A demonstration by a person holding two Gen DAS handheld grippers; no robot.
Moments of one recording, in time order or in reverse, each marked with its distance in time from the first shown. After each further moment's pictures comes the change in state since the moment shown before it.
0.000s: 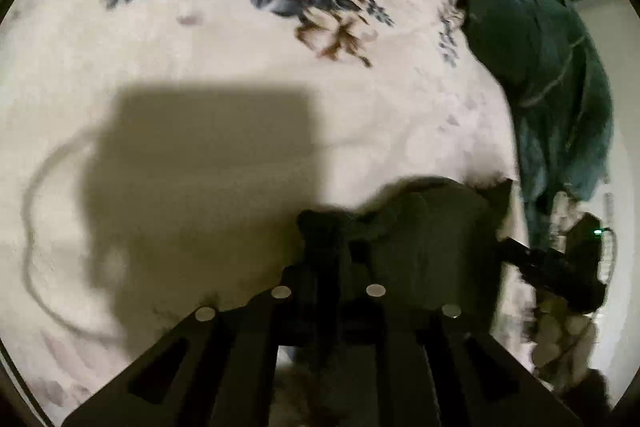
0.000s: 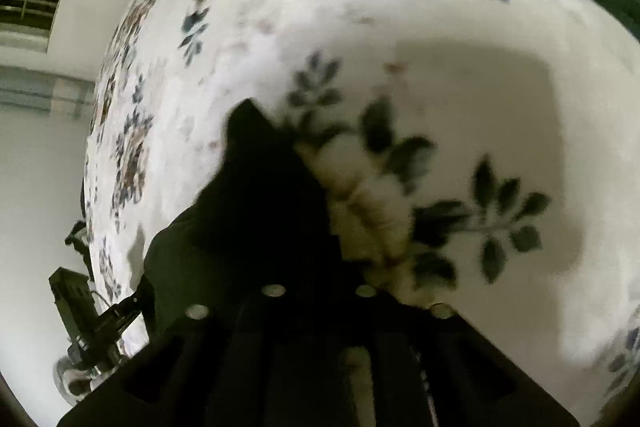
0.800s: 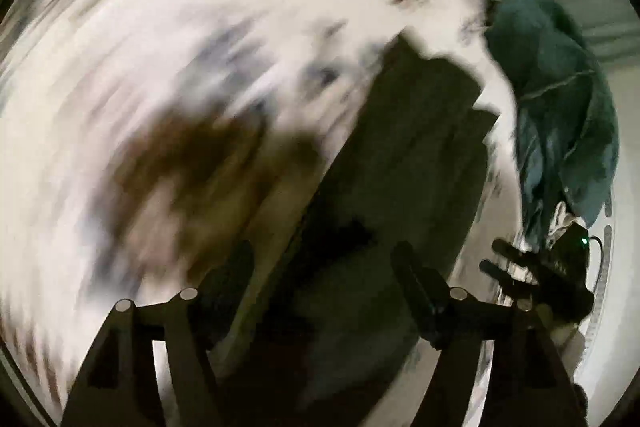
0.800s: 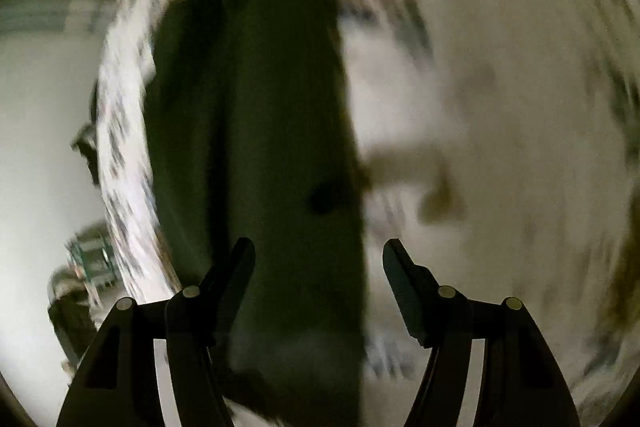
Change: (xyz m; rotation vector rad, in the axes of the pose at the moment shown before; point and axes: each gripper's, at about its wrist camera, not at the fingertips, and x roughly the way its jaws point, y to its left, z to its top) left arm -0.089 -0.014 -0.204 -0.220 -0.136 0.121; right arm -0.038 -0.006 -0.143 -0.123 0.177 0.030
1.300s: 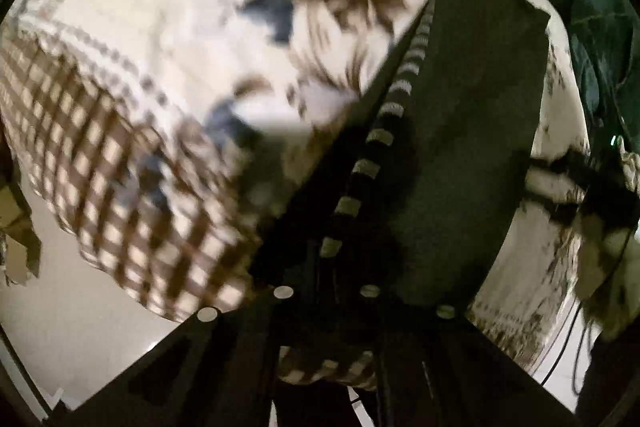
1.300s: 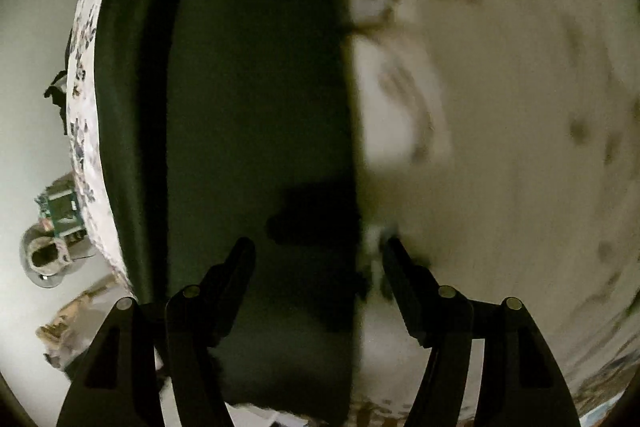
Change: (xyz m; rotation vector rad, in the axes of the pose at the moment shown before) left arm -0.071 0.058 -0.244 -0.073 0.084 0.305; right arm 0.073 -0.017 -0.150 -0.030 0.261 -0.076
